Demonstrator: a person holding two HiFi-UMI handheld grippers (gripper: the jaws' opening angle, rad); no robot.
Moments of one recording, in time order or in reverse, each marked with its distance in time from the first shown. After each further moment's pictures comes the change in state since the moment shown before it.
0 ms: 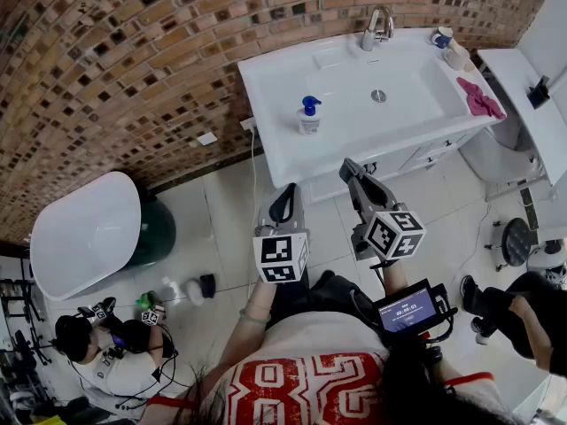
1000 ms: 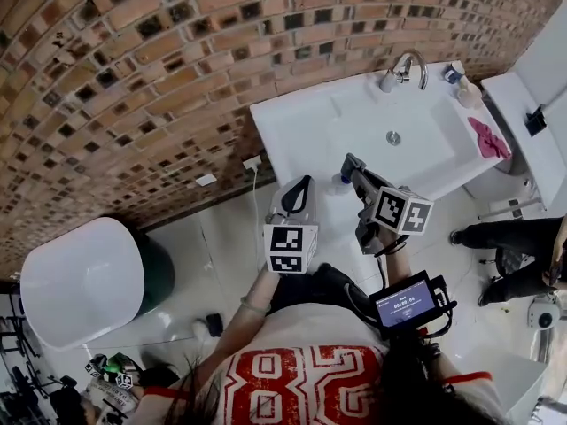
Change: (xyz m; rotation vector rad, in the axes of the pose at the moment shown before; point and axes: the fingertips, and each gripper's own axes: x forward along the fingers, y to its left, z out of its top) left arm 0.155 0.113 0.068 0.005 -0.020 -0.209; right arm 0.202 -0.001 0.055 0.121 0.194 -0.145
